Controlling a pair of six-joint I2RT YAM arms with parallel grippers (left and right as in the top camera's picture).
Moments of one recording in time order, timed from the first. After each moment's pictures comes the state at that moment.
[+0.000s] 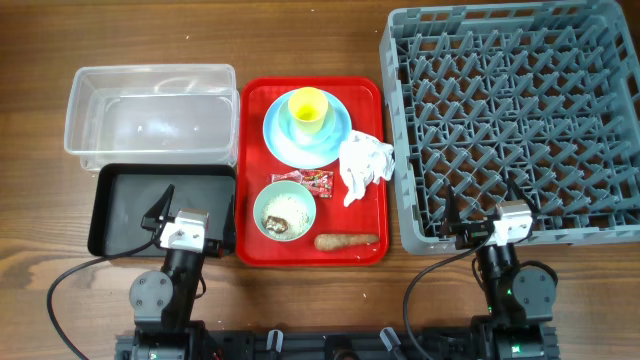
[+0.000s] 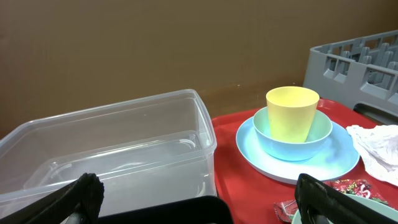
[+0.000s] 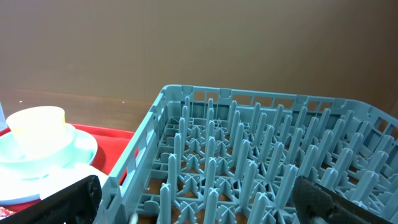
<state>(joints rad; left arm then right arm) -0.03 0.01 0.01 -0.06 0.12 0.14 0.04 0.01 0.01 0.00 -0.05 -0.07</state>
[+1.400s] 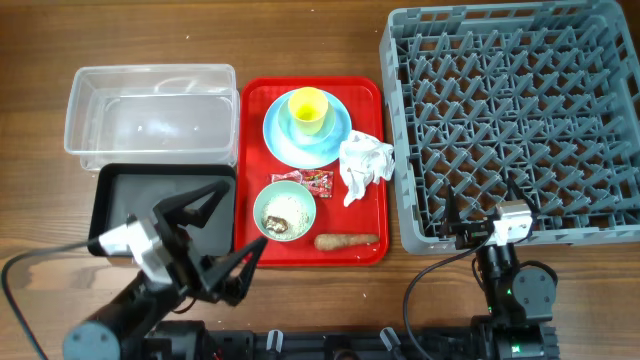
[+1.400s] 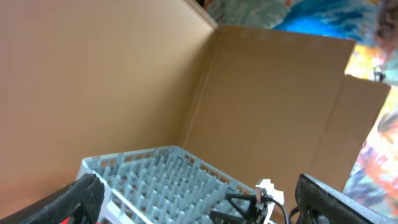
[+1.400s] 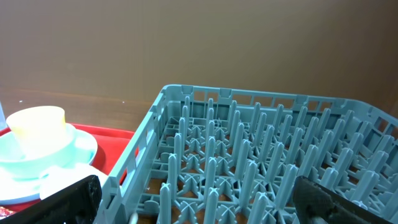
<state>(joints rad) -0.03 0.24 0.49 0.11 0.79 -0.68 0.04 0.01 0.01 0.00 -0.05 -0.07</state>
